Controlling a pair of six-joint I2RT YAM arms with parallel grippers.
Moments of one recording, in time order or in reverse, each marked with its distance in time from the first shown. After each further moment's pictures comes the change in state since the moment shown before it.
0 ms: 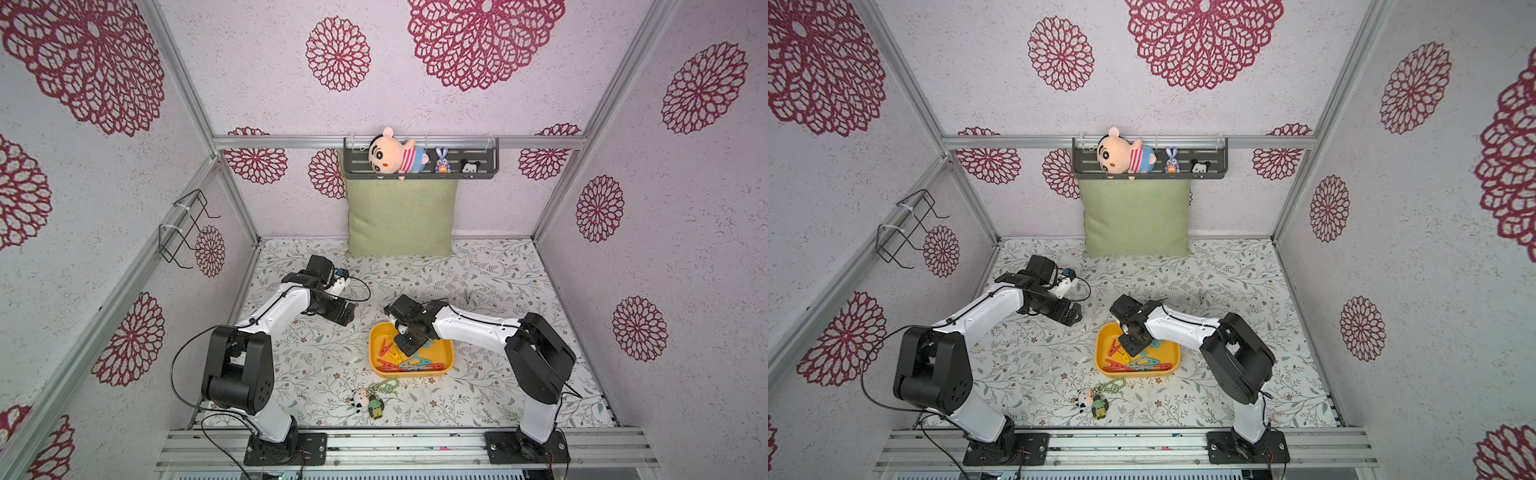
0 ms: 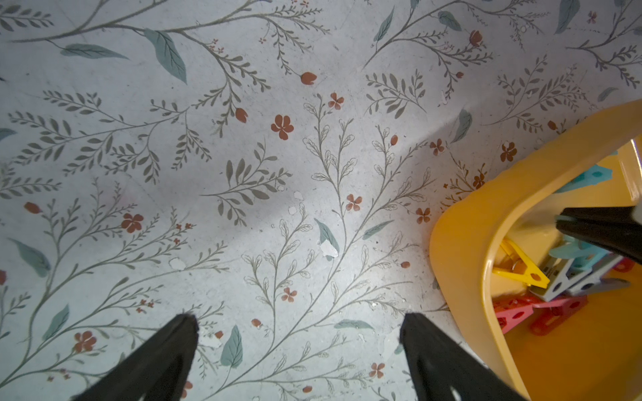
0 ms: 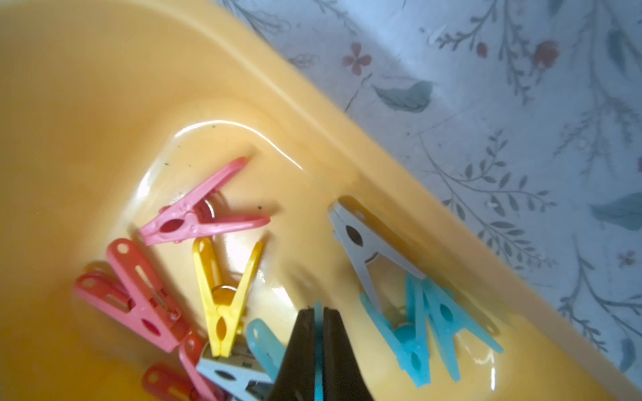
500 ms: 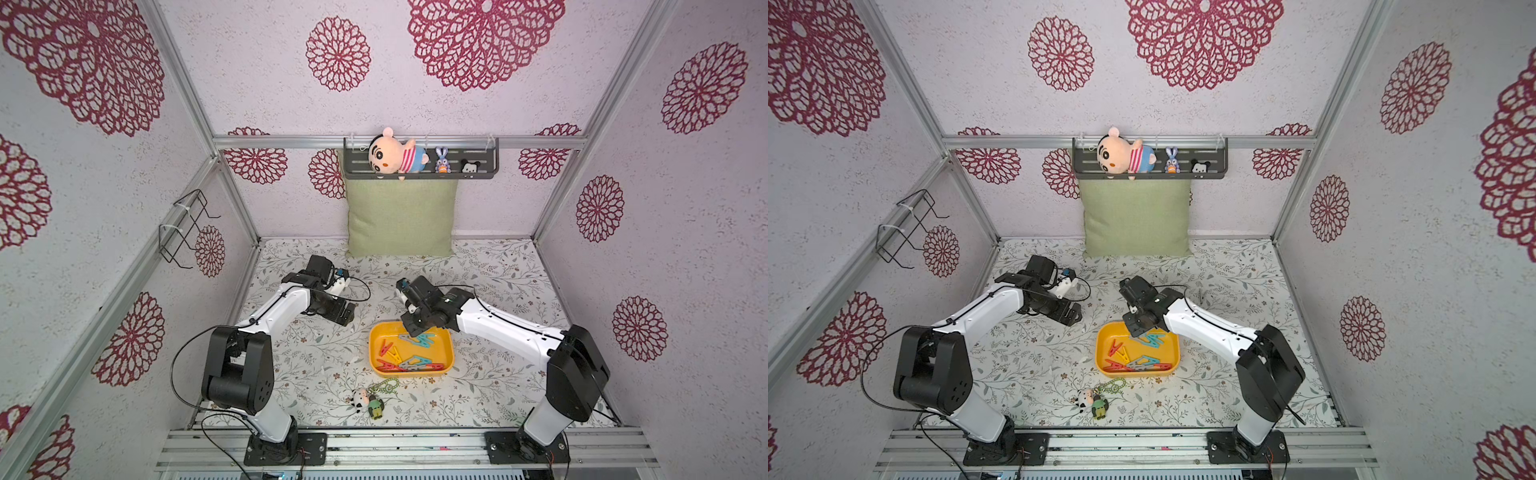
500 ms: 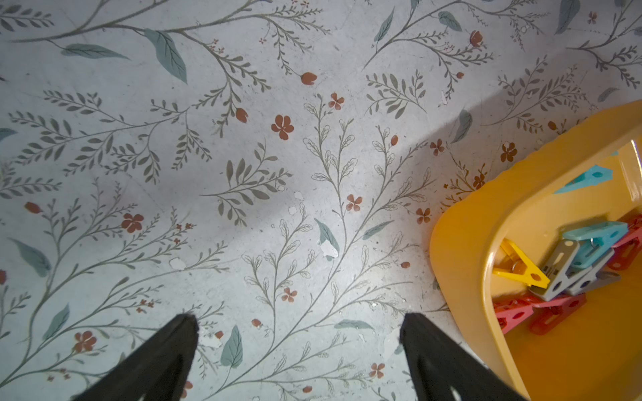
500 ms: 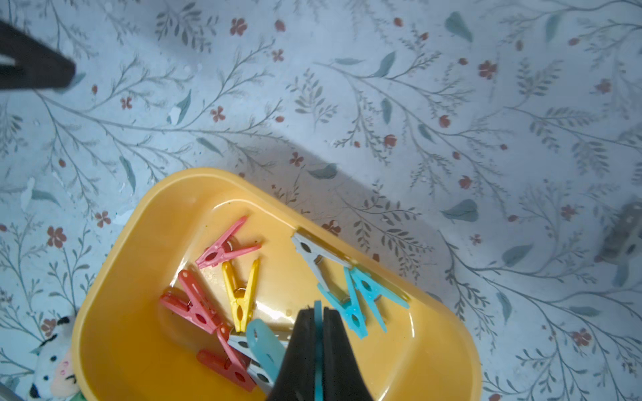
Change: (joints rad) left arm 0.000 0.000 0.000 0.000 0.000 -0.003; right arm -0.088 -0.183 0.038 -0.006 0.040 0.099
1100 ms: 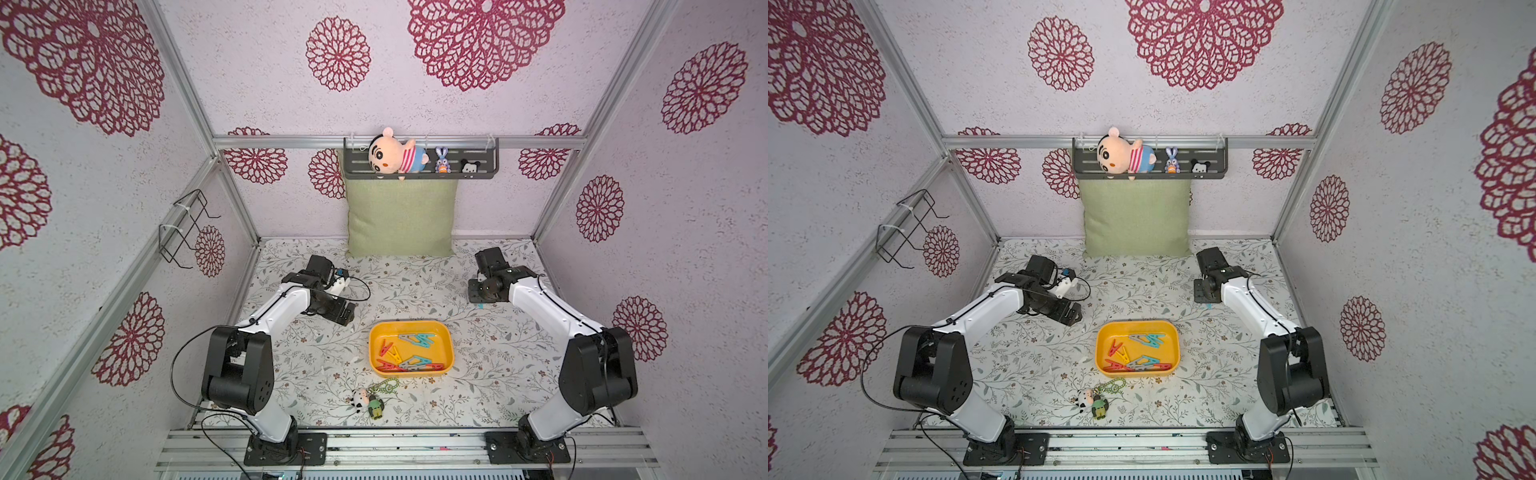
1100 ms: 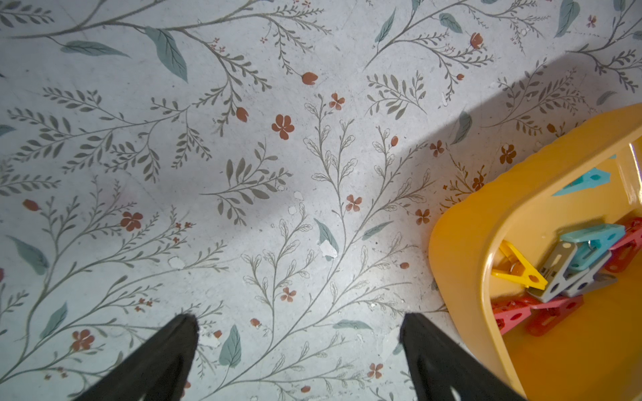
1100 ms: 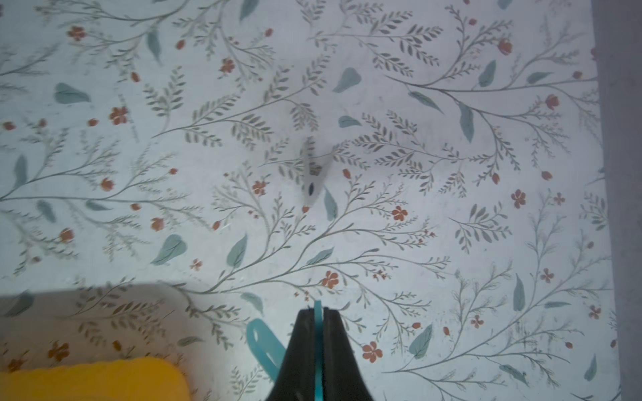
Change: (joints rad) left arm 0.000 0.000 0.000 0.000 0.001 -0.008; right arm -0.539 -0.007 -0.048 -0.011 0.101 -0.010
